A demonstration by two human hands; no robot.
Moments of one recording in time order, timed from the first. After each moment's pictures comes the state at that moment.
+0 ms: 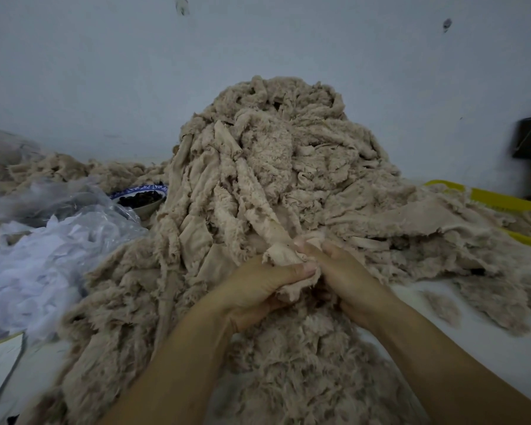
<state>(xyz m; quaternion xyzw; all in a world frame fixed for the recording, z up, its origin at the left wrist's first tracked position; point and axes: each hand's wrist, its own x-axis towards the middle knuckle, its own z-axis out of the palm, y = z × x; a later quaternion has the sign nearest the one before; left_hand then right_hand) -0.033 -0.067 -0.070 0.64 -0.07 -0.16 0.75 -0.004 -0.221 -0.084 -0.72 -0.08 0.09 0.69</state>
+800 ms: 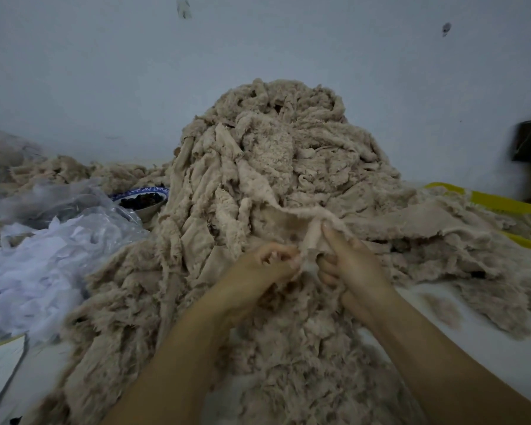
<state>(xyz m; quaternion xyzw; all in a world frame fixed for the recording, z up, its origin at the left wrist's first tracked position) -0.019 -0.054 -0.080 0.75 -0.08 -0.04 0.65 0.005 -0.225 -0.084 -0.57 -0.05 0.04 0.82</state>
